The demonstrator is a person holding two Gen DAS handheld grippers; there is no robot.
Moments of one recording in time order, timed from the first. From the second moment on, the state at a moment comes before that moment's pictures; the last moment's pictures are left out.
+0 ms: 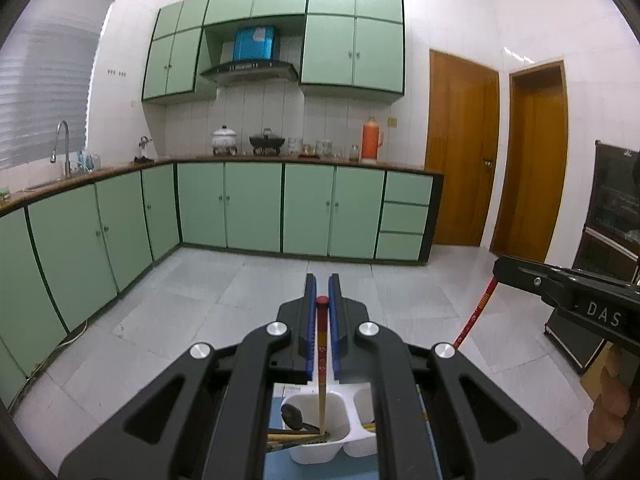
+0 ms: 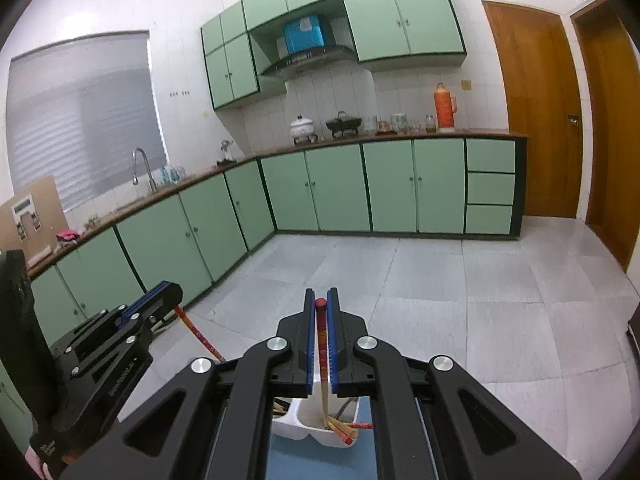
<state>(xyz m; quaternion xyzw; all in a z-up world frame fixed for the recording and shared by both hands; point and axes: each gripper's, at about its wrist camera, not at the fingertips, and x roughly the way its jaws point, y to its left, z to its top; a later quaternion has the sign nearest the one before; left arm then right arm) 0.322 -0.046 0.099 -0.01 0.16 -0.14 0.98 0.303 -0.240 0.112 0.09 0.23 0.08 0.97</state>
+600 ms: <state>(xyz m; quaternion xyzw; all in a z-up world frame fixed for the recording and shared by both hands) 0.343 -0.039 0.044 0.01 0.23 -0.14 0.96 0.310 -0.241 0.058 0.09 0.29 0.09 0.95</state>
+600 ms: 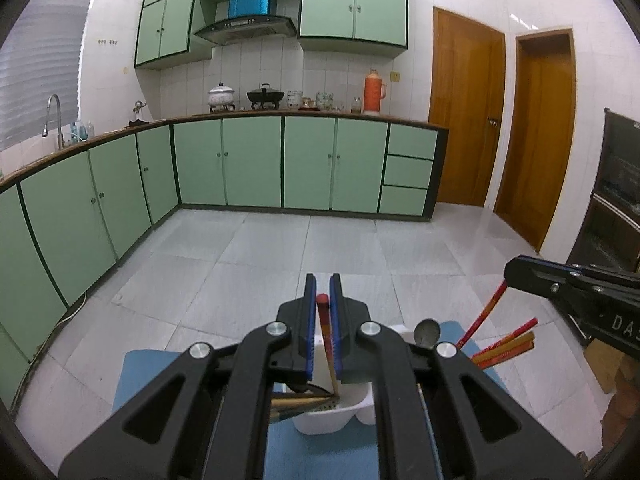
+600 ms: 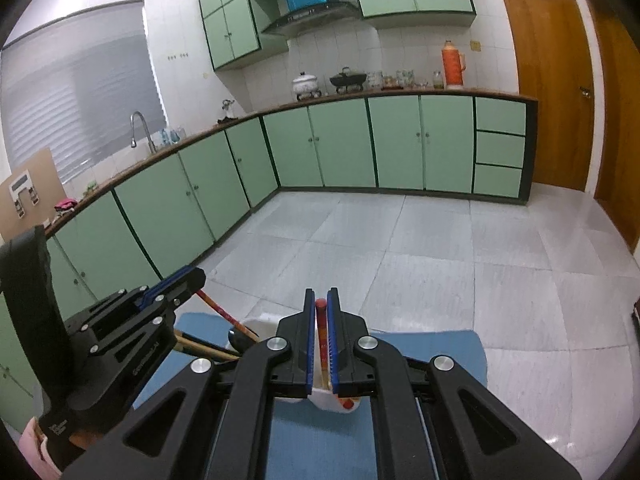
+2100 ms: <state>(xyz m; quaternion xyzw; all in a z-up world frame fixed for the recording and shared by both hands) 0.113 0.006 0.100 0.01 0.17 -0.12 0.98 0.075 -0.227 0.091 0.06 0.20 0.05 0.98</state>
